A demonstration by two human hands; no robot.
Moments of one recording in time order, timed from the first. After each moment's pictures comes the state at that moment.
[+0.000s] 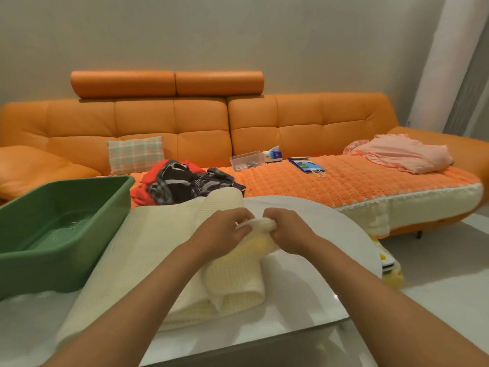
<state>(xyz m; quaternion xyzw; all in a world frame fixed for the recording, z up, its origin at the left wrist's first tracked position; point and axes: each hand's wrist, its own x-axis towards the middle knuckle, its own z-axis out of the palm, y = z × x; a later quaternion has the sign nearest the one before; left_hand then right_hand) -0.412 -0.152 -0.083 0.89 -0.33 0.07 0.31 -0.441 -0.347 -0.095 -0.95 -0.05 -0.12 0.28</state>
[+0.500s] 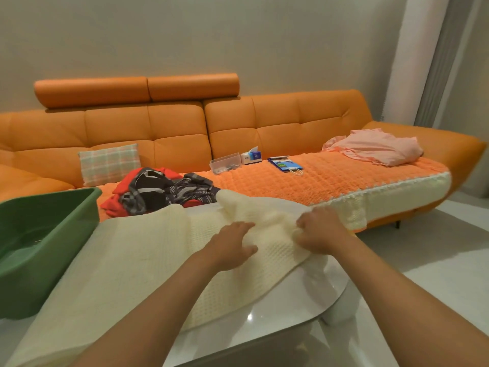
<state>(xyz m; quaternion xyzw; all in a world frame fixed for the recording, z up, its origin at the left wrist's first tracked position) -0.408 -0.237 -0.116 0.93 -0.31 -0.06 0.20 -0.468 -0.476 -0.106 -0.99 0.08 -0.09 0.02</state>
